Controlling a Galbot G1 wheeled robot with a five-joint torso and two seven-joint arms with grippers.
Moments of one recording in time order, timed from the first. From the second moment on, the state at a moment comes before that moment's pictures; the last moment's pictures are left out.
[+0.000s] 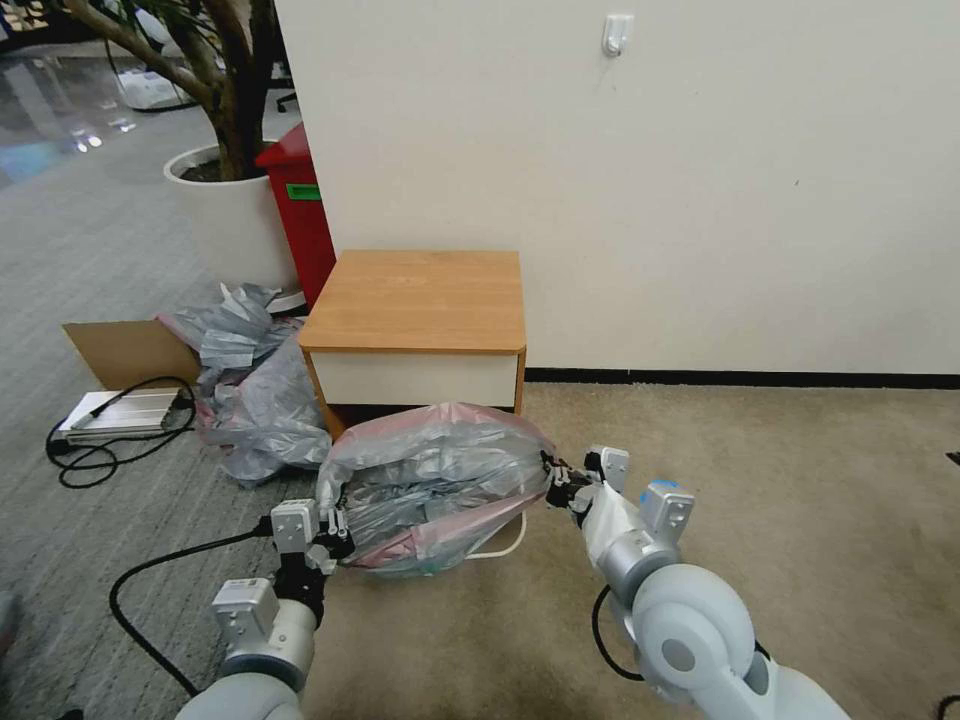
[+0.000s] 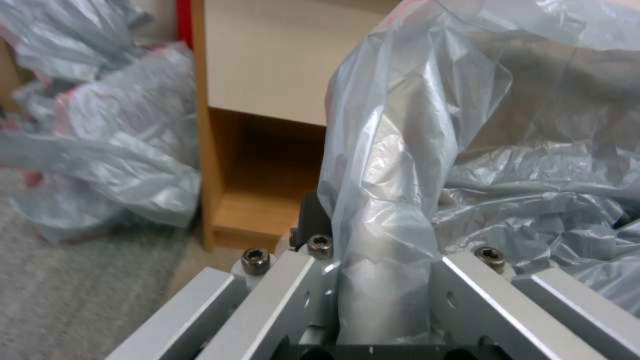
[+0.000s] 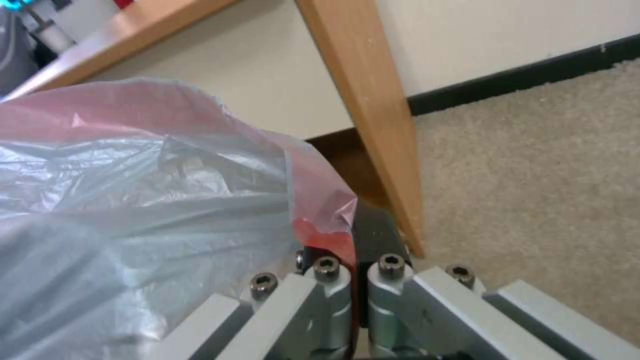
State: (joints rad) left arm 1.75 -1.32 -0.47 -2.32 -0.41 0.26 -0.20; right arm -1.25 1.06 0.07 2.19 0.92 -0.36 0.59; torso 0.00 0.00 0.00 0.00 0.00
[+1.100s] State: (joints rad) left arm 1.67 -1.36 -0.51 -2.33 -0.64 0.39 -0.33; right arm -1.50 1.01 0.26 2.35 0.83 -0.36 0.56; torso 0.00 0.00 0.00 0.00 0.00
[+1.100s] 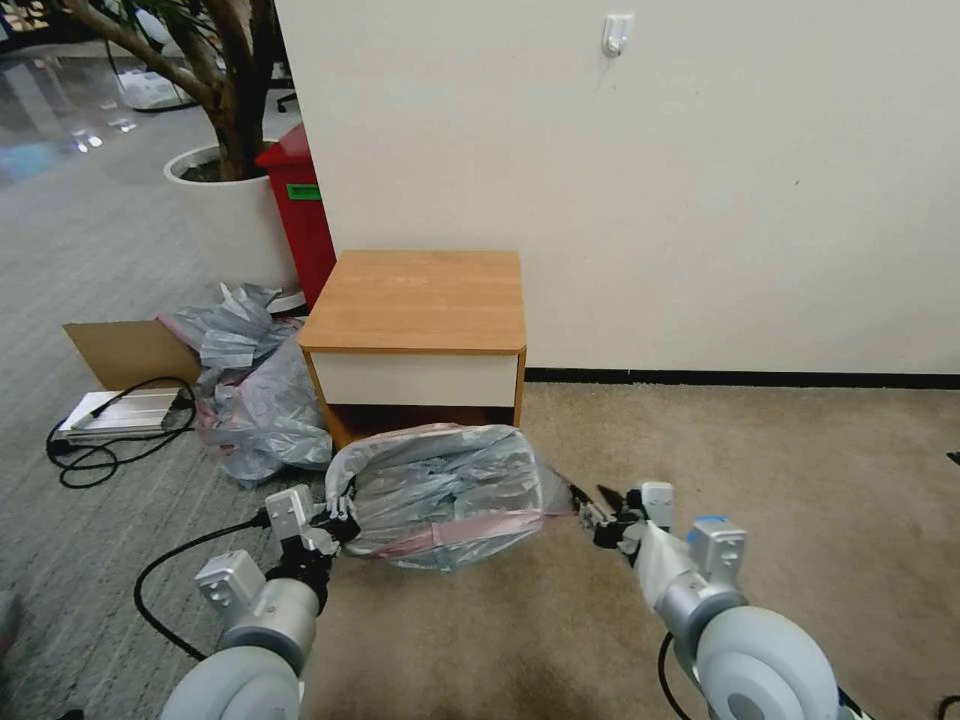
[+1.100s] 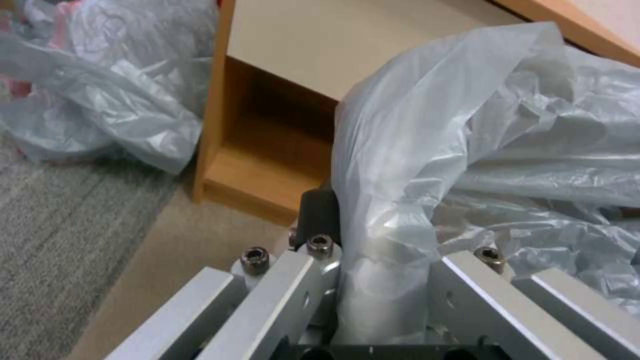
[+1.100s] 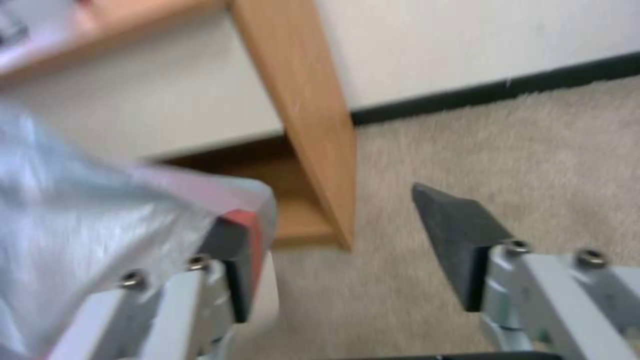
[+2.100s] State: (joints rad) left arm 1.68 -1.37 -0.44 -2.27 -0.33 0.28 -0.28; right arm -1.58 1.21 0.08 2.48 0.99 -0.37 0.59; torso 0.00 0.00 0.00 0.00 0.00
